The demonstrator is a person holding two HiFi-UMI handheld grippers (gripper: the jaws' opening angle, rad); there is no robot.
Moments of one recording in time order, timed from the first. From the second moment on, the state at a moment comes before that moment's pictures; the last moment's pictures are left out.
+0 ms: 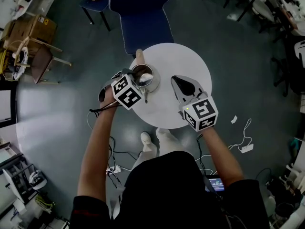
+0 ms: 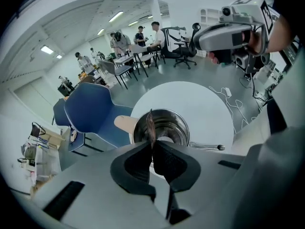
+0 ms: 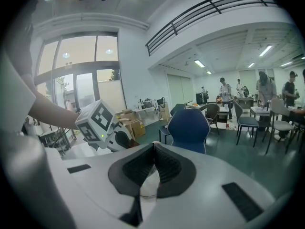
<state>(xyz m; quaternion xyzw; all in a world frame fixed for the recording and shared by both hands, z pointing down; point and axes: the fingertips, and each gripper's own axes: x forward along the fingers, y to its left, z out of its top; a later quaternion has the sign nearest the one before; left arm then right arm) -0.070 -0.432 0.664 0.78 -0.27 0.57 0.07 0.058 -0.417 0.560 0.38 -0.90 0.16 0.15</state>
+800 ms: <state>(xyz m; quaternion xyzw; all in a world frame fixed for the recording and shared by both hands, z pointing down) -0.056 -0.434 0.676 0.79 -0.24 0.55 0.09 0.064 -0.421 0.575 0.38 -0.89 0.17 0.16</state>
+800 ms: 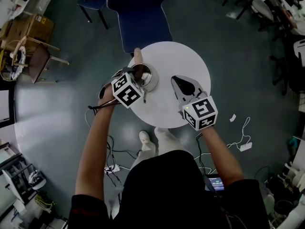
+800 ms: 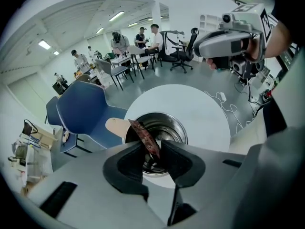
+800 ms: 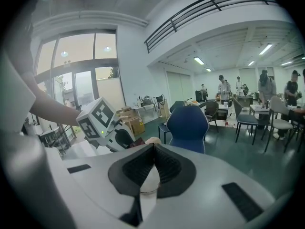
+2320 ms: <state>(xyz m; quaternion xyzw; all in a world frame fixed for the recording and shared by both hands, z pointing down) -0.070 -0.376 0.546 0.84 -0.35 0.42 0.01 0.031 -0.375 0.498 0.39 -0.90 0.11 0.15</state>
